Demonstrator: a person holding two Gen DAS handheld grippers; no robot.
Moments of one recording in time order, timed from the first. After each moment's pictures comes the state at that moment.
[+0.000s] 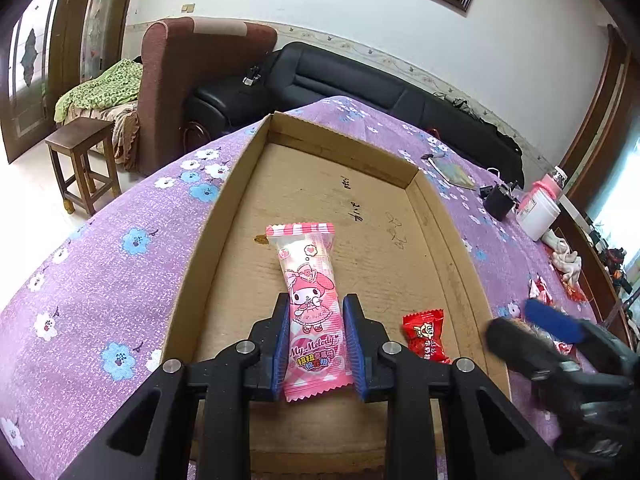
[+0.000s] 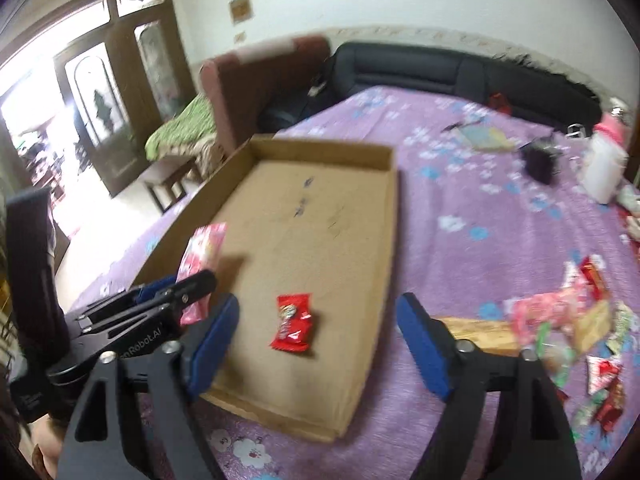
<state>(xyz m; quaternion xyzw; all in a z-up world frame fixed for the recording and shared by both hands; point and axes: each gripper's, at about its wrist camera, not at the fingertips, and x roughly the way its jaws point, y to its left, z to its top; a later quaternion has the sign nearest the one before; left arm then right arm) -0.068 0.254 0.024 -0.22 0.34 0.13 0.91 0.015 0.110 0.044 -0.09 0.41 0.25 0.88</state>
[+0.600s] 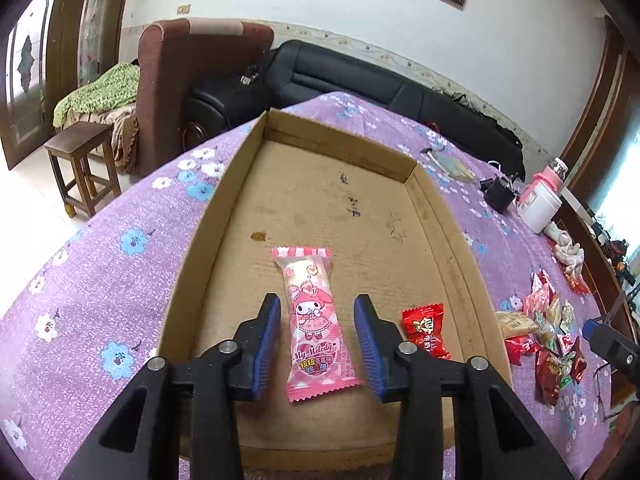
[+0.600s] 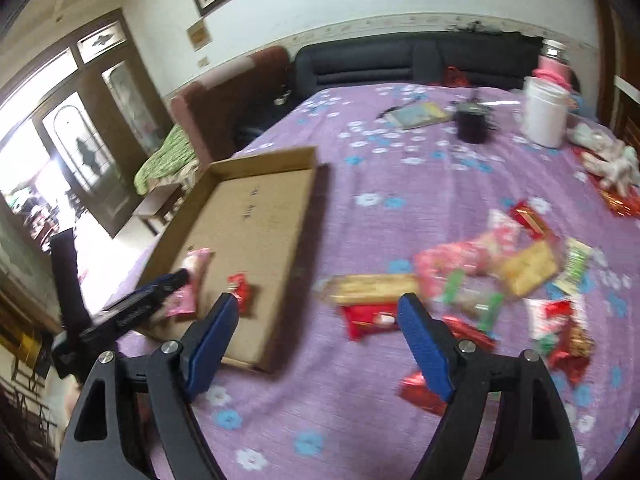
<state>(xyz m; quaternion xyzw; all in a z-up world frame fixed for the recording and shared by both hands) -0.065 0.249 0.025 -0.20 0.34 0.13 0.91 0.009 0.007 0.071 0.00 0.43 0.21 0.88</state>
